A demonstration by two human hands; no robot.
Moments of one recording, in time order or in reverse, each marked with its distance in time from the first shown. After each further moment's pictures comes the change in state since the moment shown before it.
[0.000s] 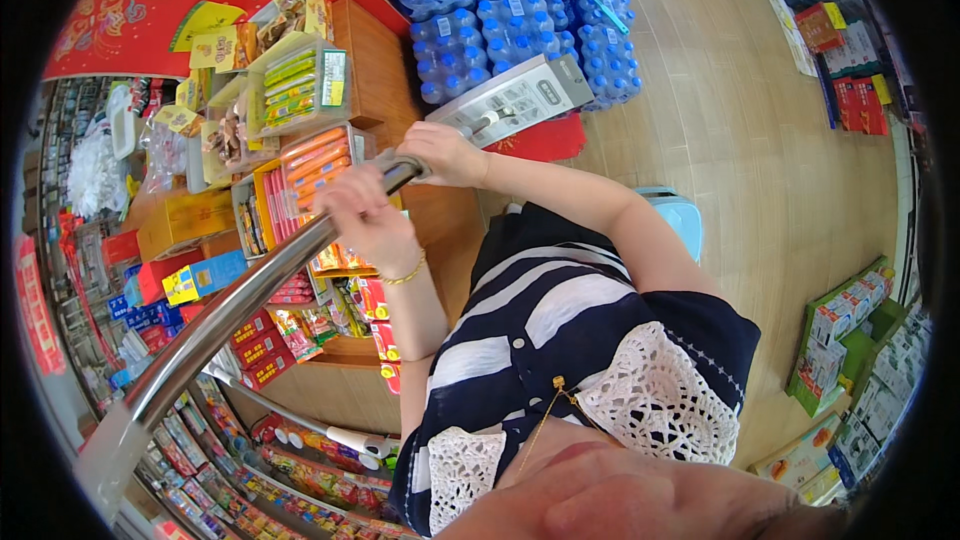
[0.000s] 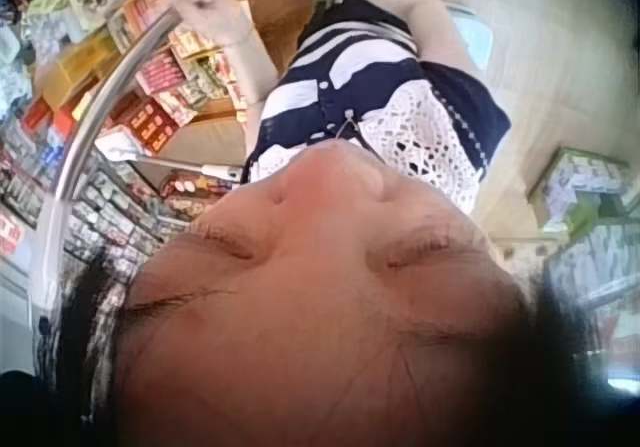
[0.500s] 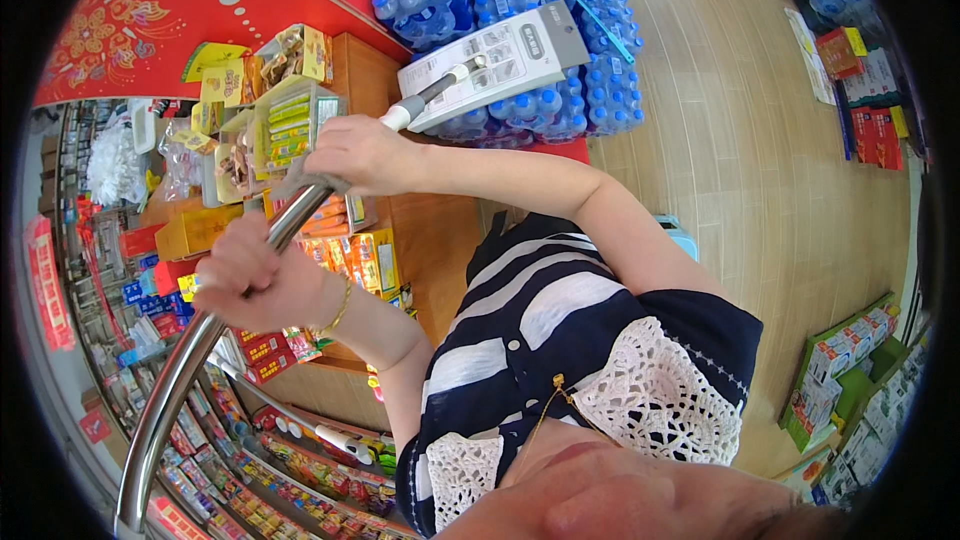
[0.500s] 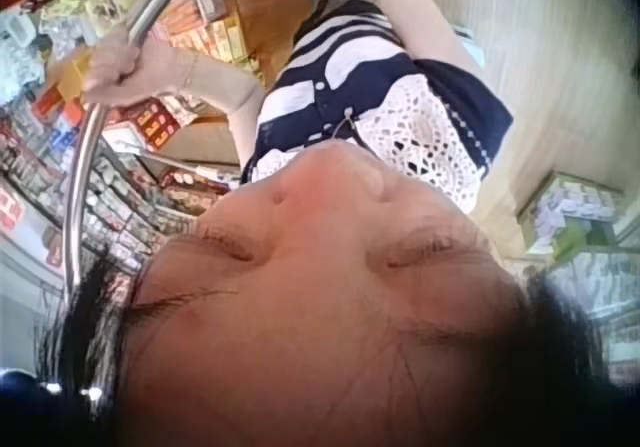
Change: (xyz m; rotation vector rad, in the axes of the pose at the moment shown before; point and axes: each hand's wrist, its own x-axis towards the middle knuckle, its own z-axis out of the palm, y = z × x) left_hand 0.081 0.057 0.085 -0.109 -0.080 0.237; right_hand 0.127 0.003 -0.068 0.090 0.111 -0.235
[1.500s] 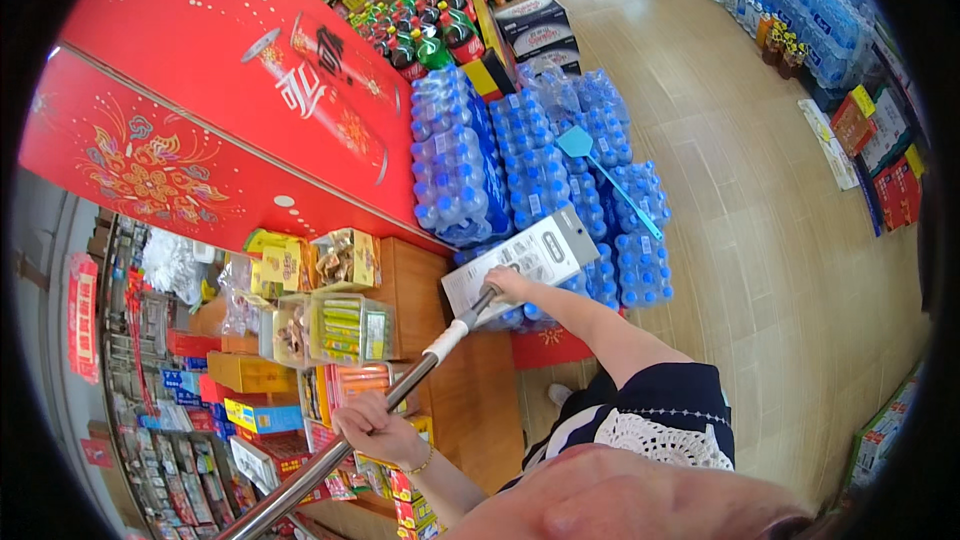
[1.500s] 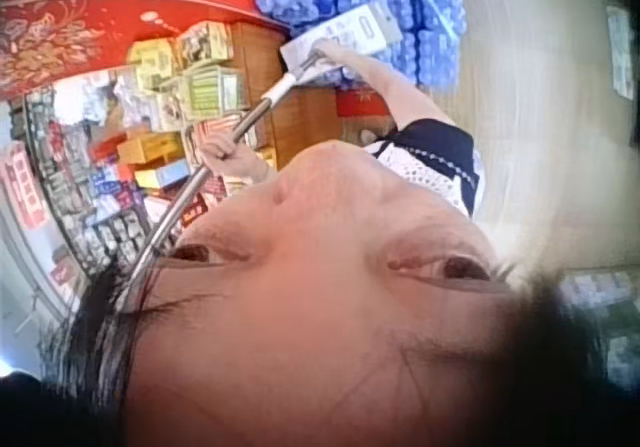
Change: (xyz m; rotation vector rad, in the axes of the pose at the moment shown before) left_hand -0.027 -0.085 0.016 0.307 0.200 -0.020; right_hand -0.249 0.269 -0.037 -0.082 -0.545 0.557
